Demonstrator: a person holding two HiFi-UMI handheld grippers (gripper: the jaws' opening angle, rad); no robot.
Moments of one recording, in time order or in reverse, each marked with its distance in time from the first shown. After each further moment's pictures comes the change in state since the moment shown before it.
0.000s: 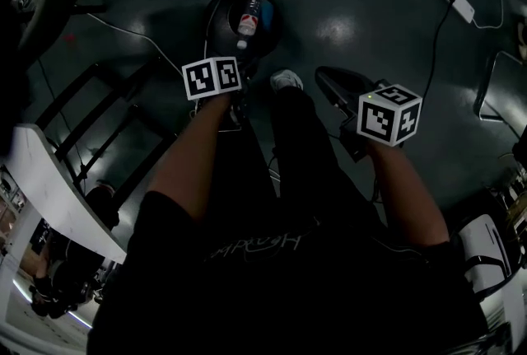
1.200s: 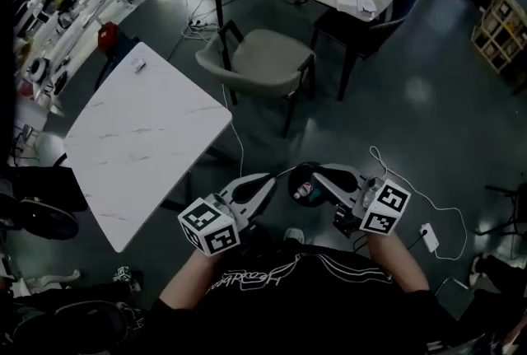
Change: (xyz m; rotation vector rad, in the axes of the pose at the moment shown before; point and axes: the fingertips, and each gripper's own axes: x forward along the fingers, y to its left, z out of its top) left arm -0.570 -0.166 -0.028 0.277 -1.182 -0.299; right arm -0.119 0.483 0.096 -0.814 -0.122 0.868
